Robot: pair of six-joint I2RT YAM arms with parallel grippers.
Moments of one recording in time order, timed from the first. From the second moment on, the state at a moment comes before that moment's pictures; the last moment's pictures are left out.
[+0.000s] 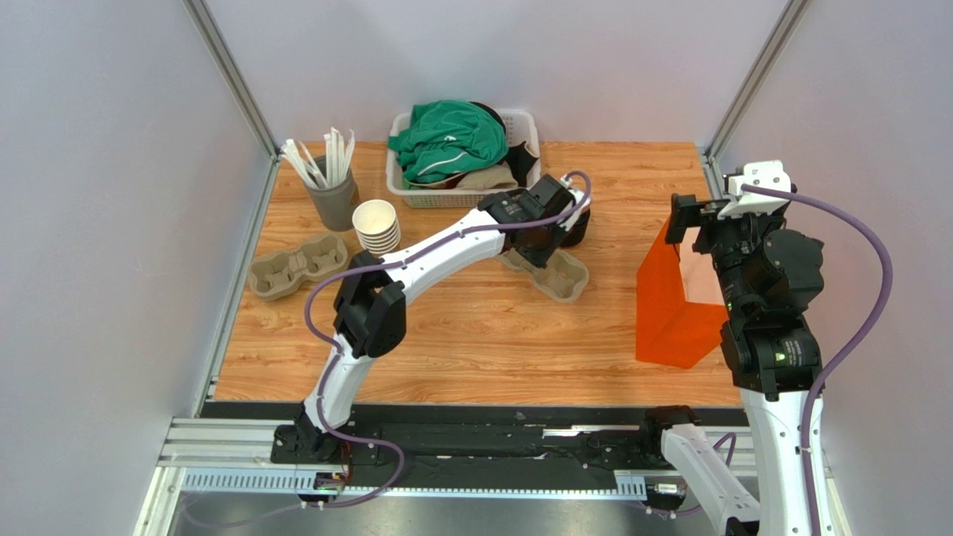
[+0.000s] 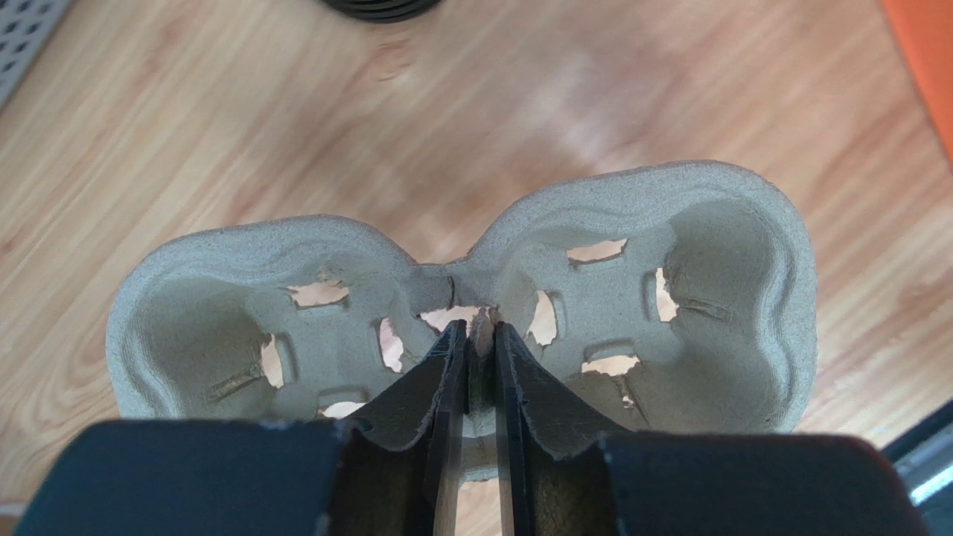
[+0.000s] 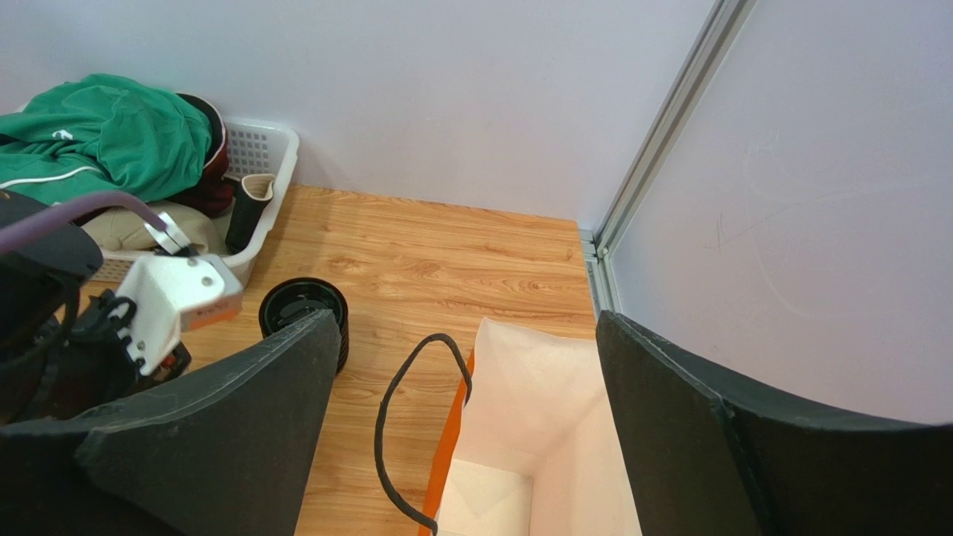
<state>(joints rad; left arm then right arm) -0.87 2.17 2.04 -0.81 -0.03 -0.08 0.08 0.73 1.17 -0.41 0.09 -0.17</state>
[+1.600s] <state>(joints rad) -0.95 2.33 2.12 -0.63 -0.04 0.01 0.08 0.87 1.13 -0.40 0.09 -0.19</state>
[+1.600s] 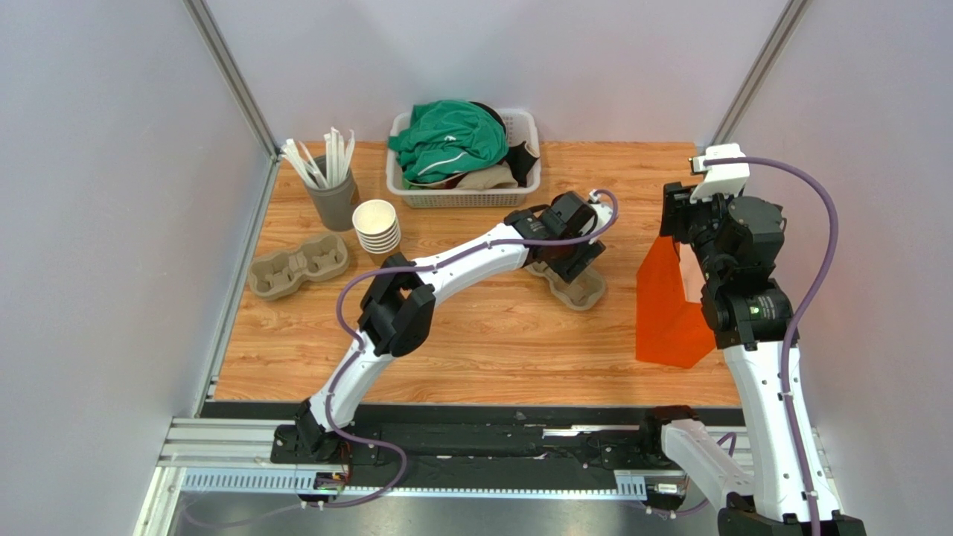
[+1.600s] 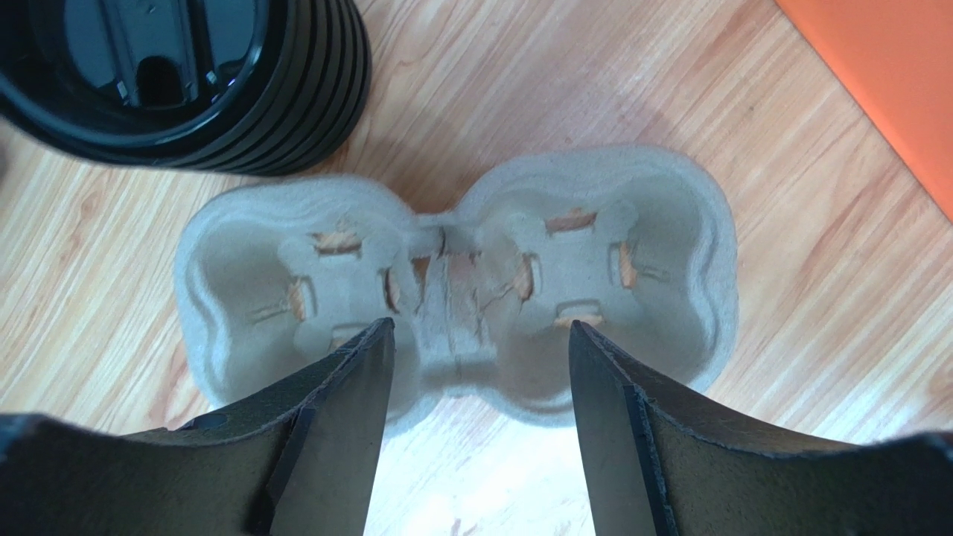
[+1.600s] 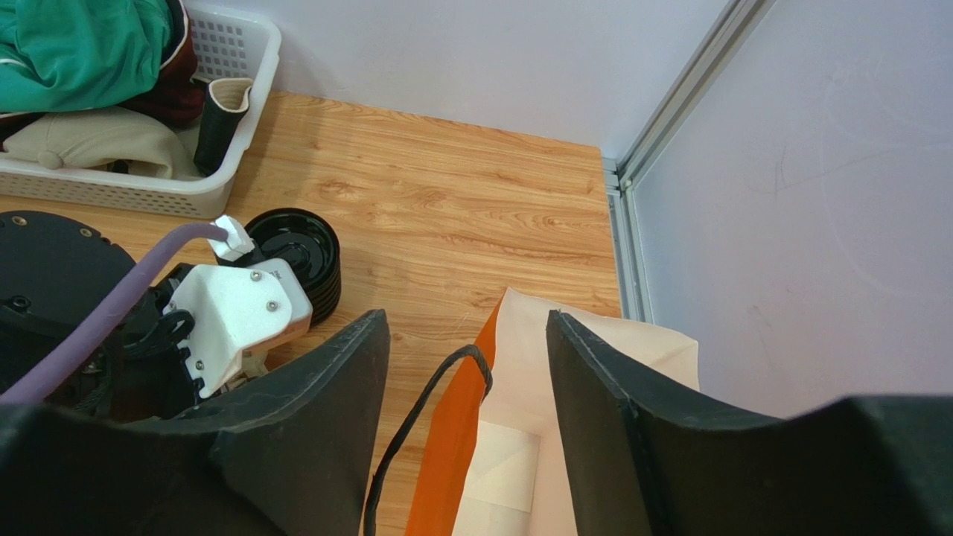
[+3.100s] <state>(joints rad) -0.29 1.27 1.51 -0.88 0.02 0.08 0.09 1.02 1.69 -0.73 -0.10 -0.17</state>
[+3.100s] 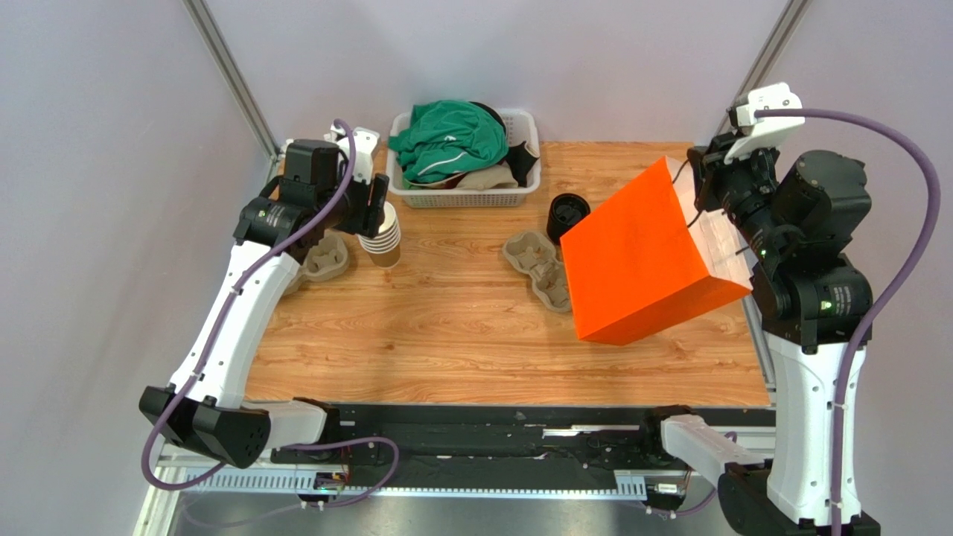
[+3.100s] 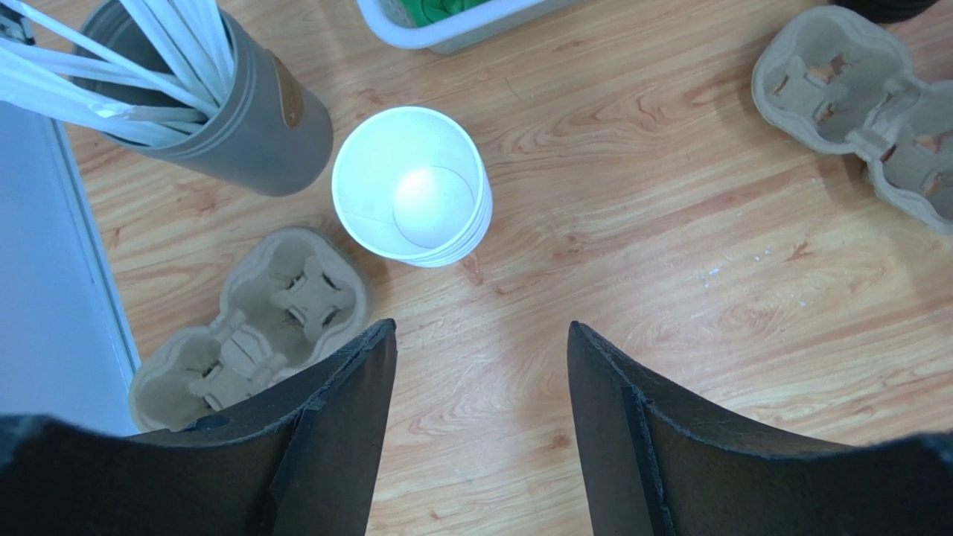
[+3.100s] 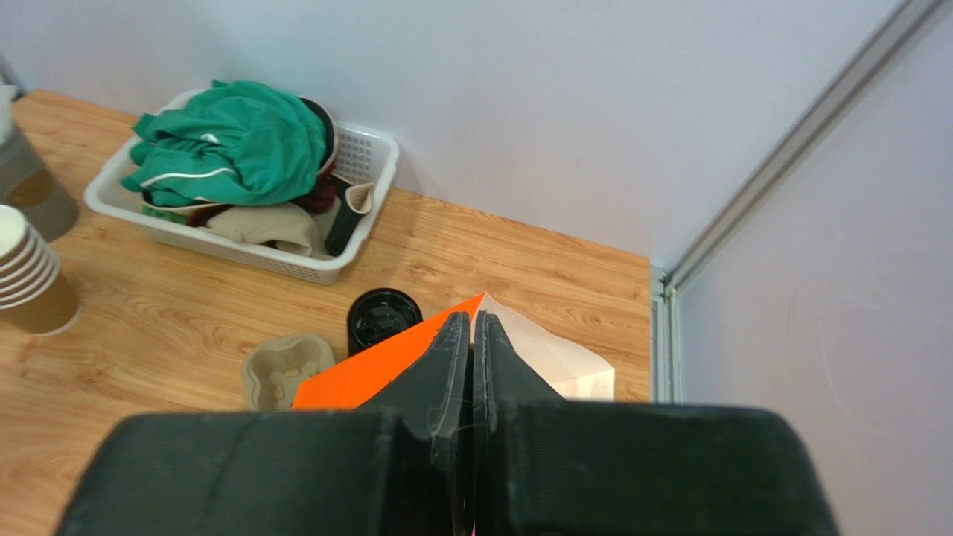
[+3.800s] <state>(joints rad) -0.11 1.09 1.42 -0.97 0.02 0.14 0.82 1.36 1.86 -0.73 0.27 -0.25</state>
